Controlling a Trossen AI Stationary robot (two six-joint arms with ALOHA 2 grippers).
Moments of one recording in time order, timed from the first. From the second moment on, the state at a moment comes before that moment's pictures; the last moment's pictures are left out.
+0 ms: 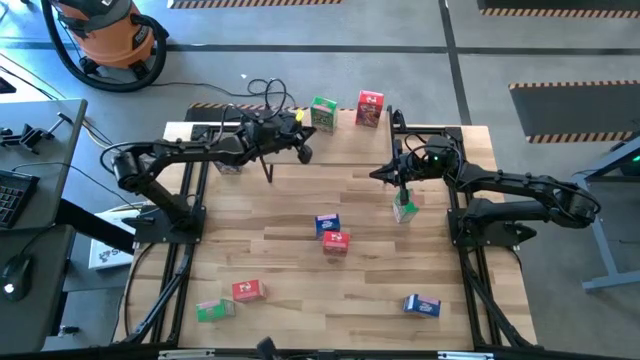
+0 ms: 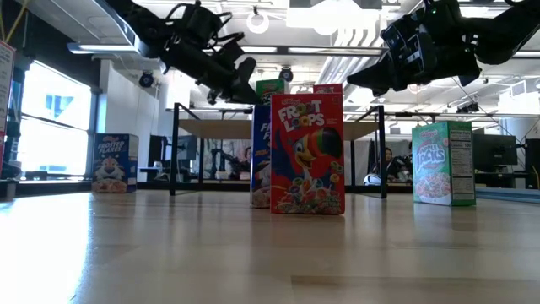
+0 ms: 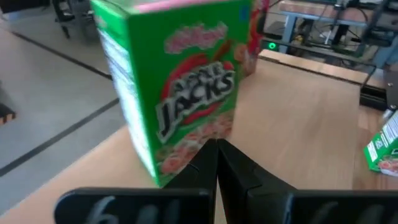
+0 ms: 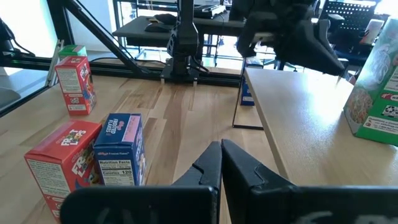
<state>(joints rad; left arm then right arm) 0.50 1.56 0.92 0.34 -0.08 -0.01 -0.55 1.03 0.42 0.41 -0.58 -0.22</state>
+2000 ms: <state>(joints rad) 0.62 1.70 1.06 0.31 -0.21 0.00 -0.55 1.03 0.42 0.39 -0.52 -0.19</state>
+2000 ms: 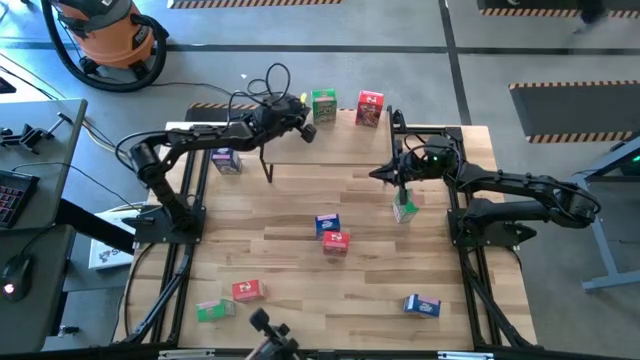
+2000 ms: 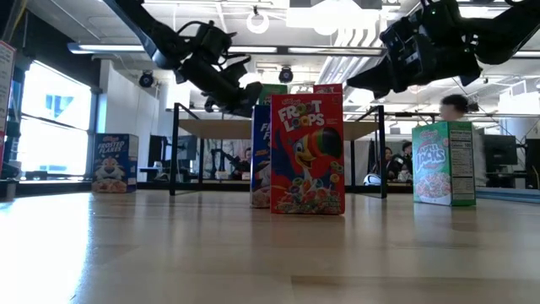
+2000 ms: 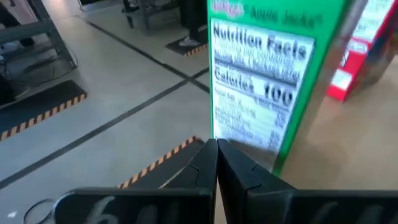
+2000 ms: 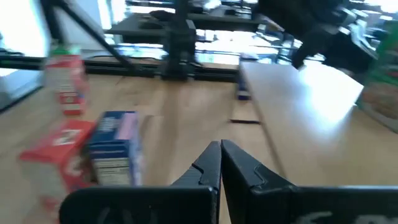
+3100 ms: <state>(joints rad) 0.70 1.71 1.06 0.49 -0.03 0.03 -0.60 1.24 0.96 -0.24 0.16 -0.11</state>
